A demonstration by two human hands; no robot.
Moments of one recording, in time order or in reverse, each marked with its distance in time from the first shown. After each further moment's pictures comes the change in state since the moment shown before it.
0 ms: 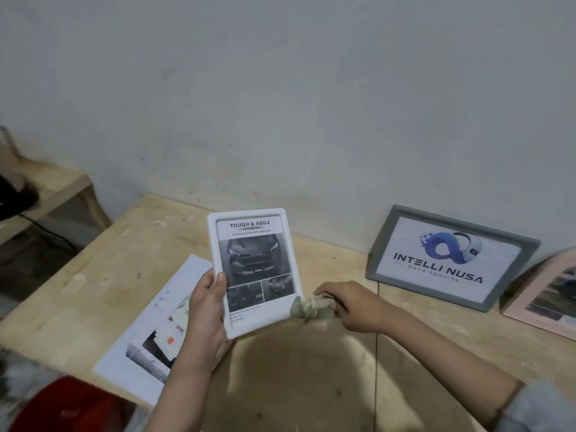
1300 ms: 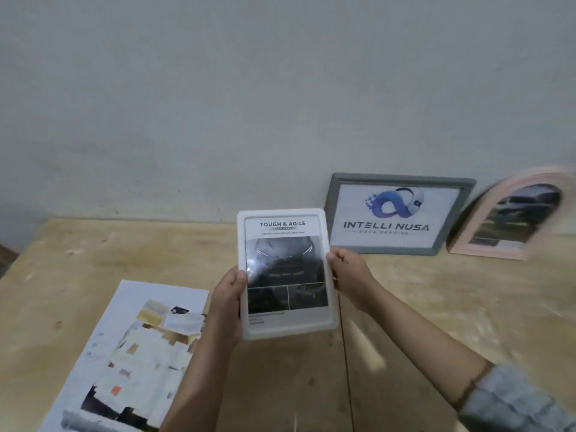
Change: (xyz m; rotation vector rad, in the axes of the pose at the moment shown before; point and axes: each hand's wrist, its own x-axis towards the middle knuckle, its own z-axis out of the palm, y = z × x) left_hand 0.030 -0.057 0.084 0.214 -0.366 -0.203; right_hand -0.011 0.039 -0.010 1.126 0.486 0.612
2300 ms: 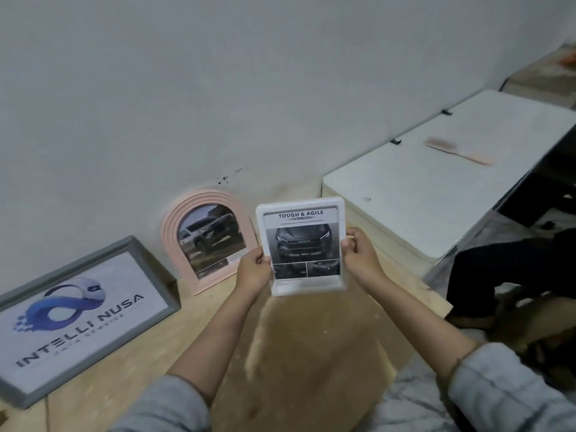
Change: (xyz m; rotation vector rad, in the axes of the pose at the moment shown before) left_hand 0.000 -0.214 0.578 0.814 -0.555 0.189; right_hand -0.153 0.117 -0.544 0.065 0.934 -0.151
